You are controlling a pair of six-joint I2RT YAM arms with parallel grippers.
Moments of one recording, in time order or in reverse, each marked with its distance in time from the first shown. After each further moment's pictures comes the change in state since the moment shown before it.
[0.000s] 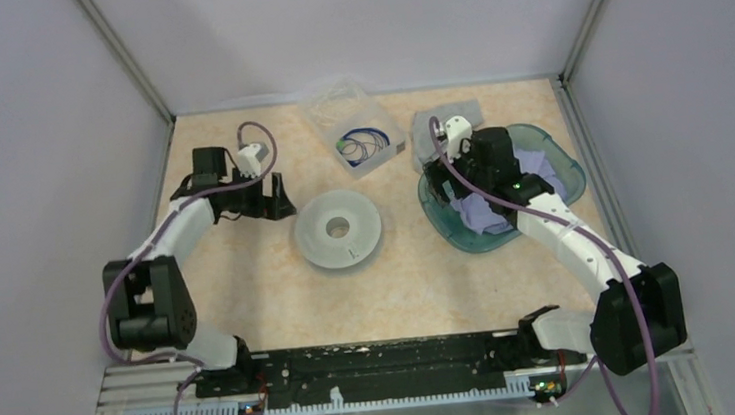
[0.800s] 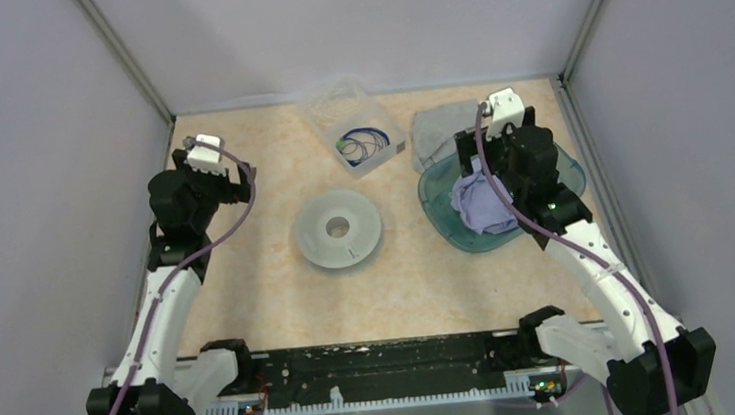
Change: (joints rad) left arm 0.005 -0.571 -0.244 0.494 -0.402 0.034; right arm -0.043 -0.223 0.038 0.072 0.348 0.042
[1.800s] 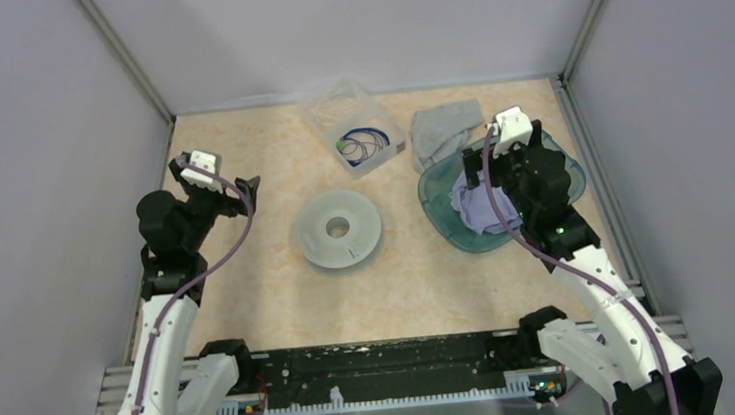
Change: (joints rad) left arm 0.009 -0.208 -0.069 -0.013 0.143 -0.021; right arm -0.013 -0.165 -0.164 0.117 -0.060 -0.061
